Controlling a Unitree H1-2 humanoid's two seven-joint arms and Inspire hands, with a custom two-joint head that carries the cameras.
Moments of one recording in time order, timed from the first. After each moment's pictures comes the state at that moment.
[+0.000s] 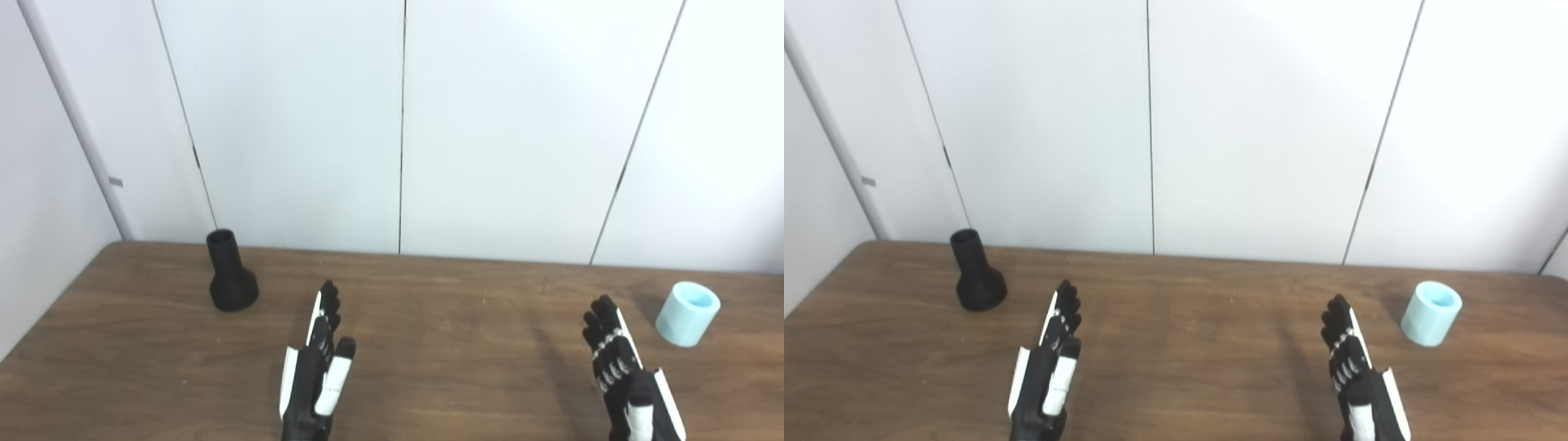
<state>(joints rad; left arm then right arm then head) -0.03 -0.11 -0.05 -0.01 0.18 -0.30 0.14 -0.02 -0.09 -0.04 -0.01 0.16 -0.32 0.12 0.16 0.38</state>
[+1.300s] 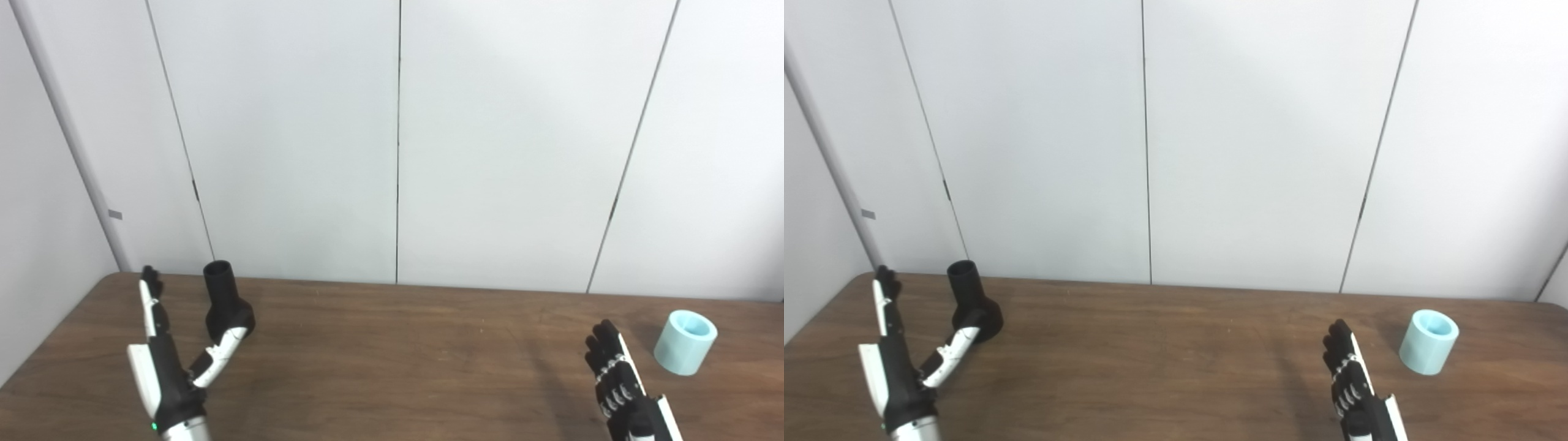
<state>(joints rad) -0.23 0.13 0.23 0.22 0.46 -0.37 0.68 -0.04 -0.08 -0.03 0.02 0.14 -0.34 0.12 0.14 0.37</state>
